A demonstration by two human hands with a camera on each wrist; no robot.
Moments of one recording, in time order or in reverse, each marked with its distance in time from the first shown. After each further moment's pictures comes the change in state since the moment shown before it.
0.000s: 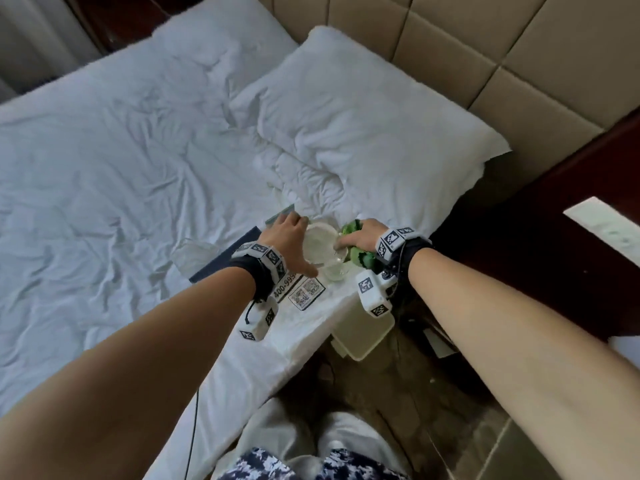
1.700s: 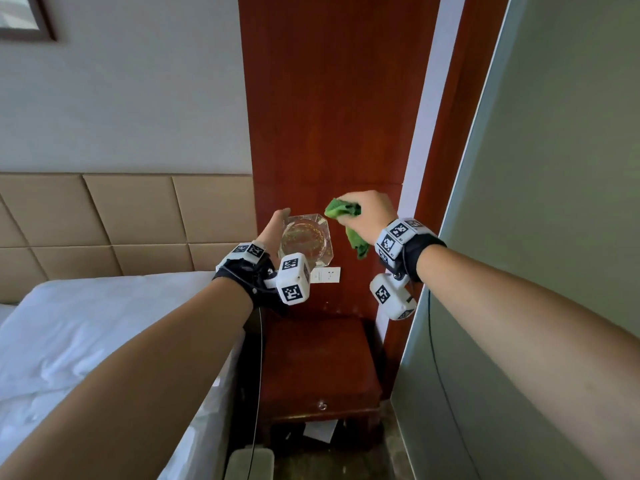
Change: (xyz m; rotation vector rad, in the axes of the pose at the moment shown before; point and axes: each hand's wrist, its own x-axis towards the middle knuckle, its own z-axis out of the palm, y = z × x) left_hand -0.177 0.496 -0.171 -1.328 -0.683 0.297; right_hand -0.538 0.247 -0.192 0.003 1.356 -0.107
